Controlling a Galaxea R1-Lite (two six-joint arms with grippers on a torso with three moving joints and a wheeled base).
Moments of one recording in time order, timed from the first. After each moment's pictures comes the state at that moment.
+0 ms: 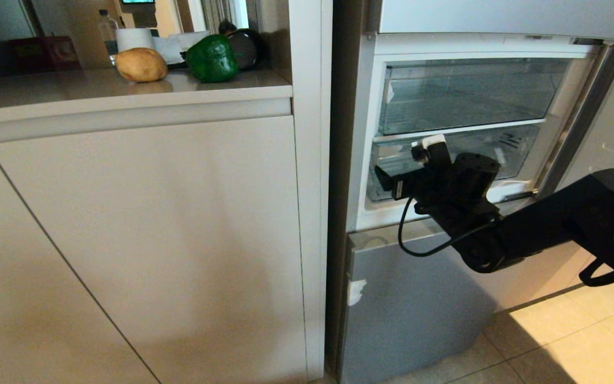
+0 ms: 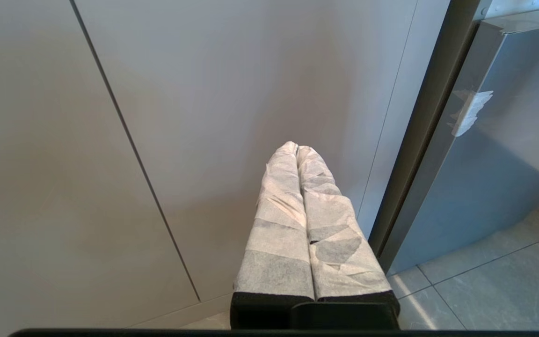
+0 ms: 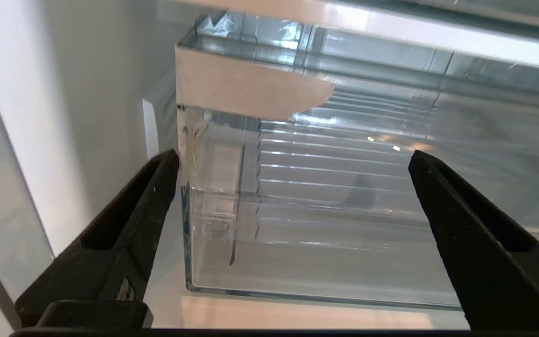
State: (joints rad) left arm -0.01 0.00 0.00 0.00 0.00 0.02; right arm 0.31 2.22 -1.27 -1.16 -0.06 -0.18
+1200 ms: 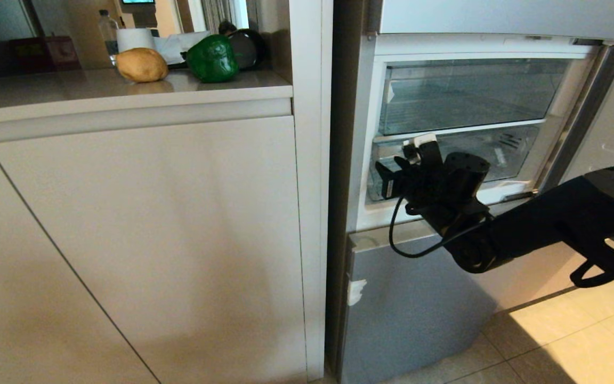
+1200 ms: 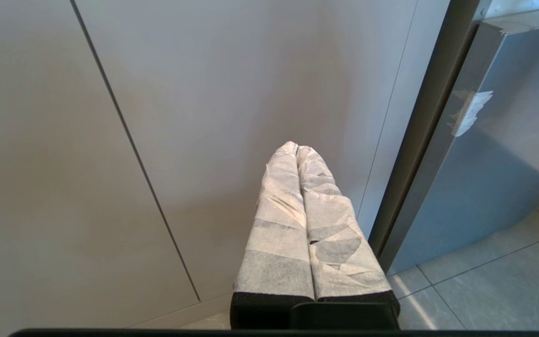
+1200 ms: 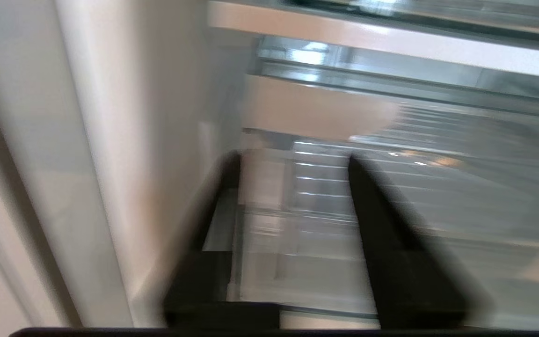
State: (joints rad) left arm -0.01 0.00 0.00 0.00 0.00 0.02; right arm 0.33 2.24 -1.31 -1.16 -0.05 -0.15
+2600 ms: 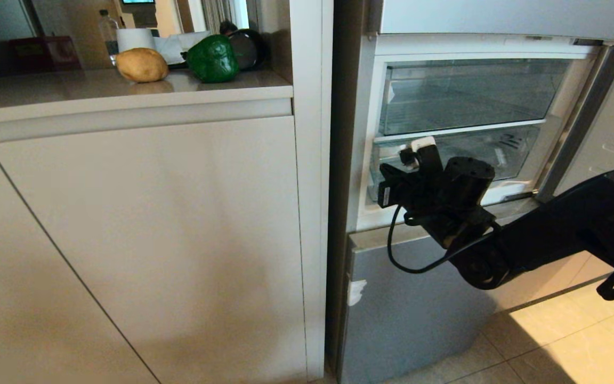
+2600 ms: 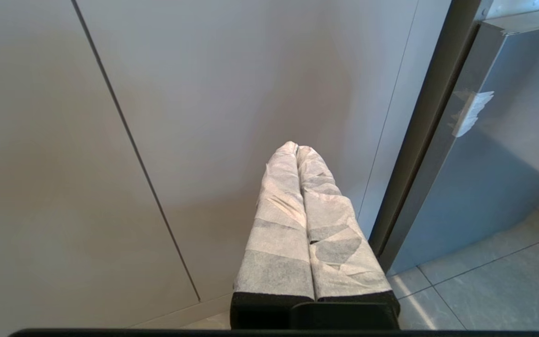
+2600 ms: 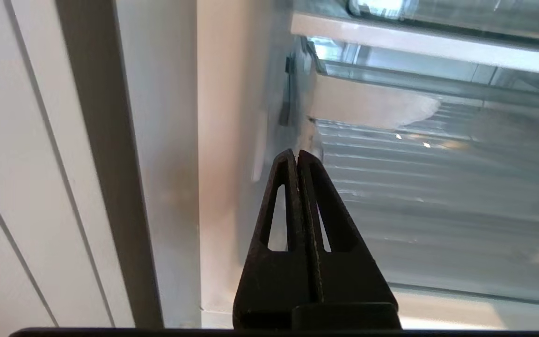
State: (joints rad) left arm -0.01 0.00 0.00 0.00 0.00 0.02; right arm 0.40 2.15 -1.16 -1.19 -0.09 -0.15
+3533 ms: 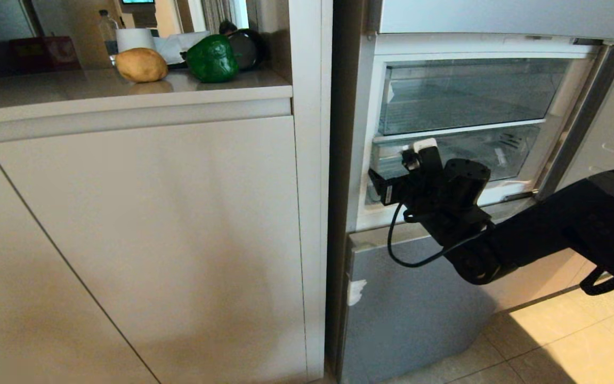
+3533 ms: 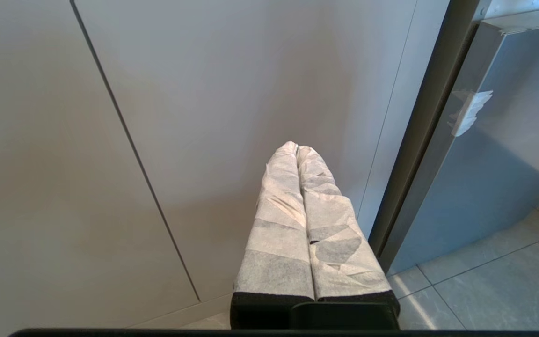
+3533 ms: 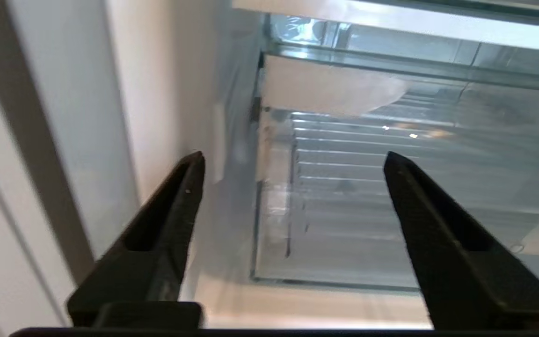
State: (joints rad) left arm -0.01 0.00 0.00 0.00 0.00 0.02; right arm 0.38 2.21 -1.22 -1.20 -0.11 -0.15
